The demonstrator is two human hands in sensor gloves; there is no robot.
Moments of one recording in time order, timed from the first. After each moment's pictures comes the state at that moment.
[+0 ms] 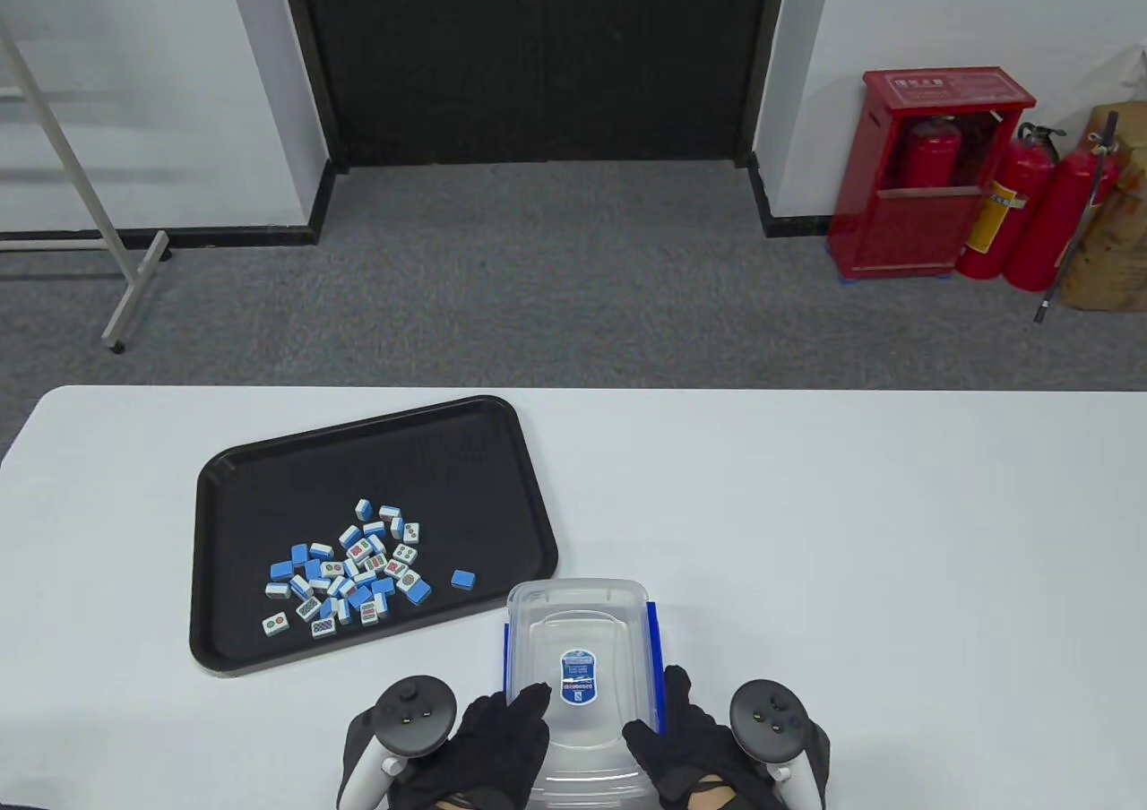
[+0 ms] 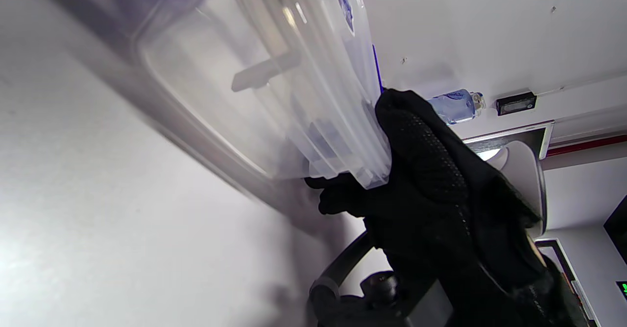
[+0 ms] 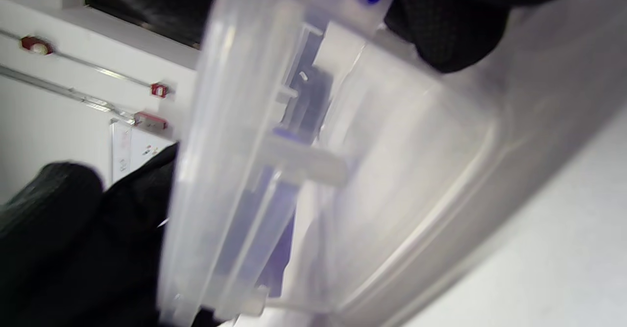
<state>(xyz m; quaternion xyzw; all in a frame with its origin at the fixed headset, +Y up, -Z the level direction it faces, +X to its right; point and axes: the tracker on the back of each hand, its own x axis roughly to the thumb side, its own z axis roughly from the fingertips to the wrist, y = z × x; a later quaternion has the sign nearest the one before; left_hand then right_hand) -0.154 -0.761 -0.247 -0.28 -0.12 0.49 0.82 0.121 -0.785 -0.257 0.04 0.14 0.83 0.54</state>
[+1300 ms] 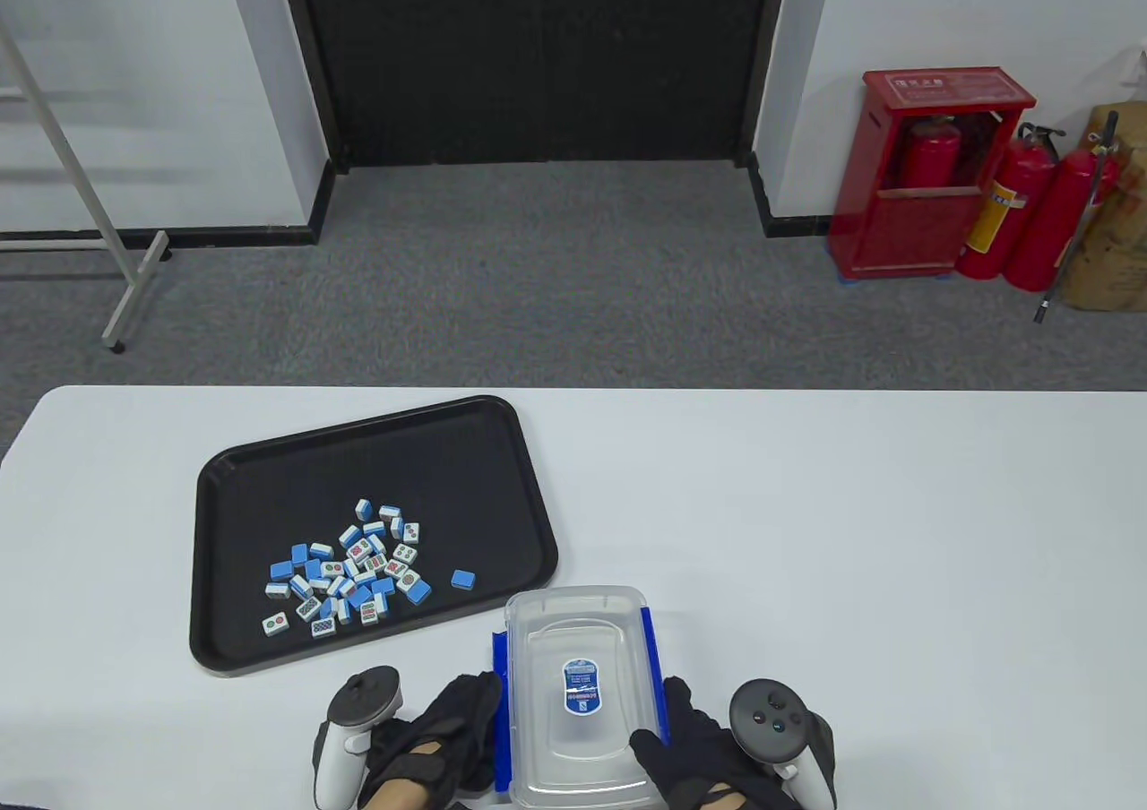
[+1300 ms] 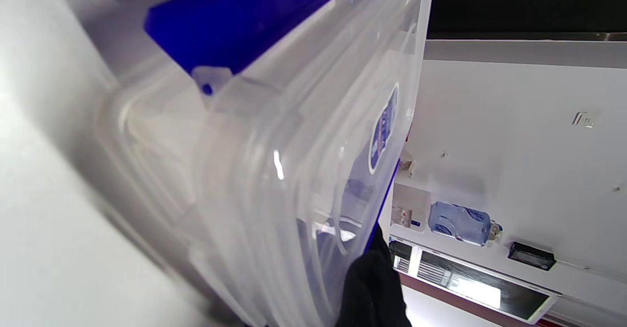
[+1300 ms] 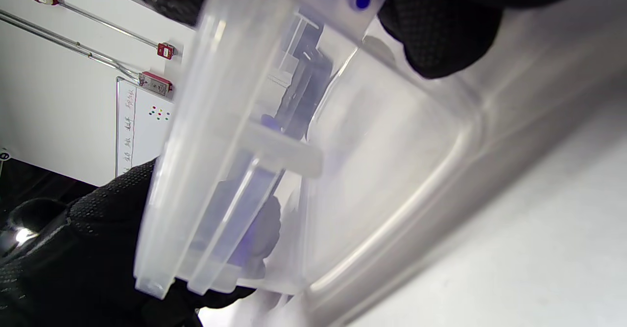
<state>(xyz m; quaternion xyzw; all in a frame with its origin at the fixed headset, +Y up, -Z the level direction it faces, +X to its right) -0.192 -0.796 -0.270 -0.31 0.06 0.63 0.71 0.128 -0.784 -0.257 0.09 0.17 0.83 0.52</state>
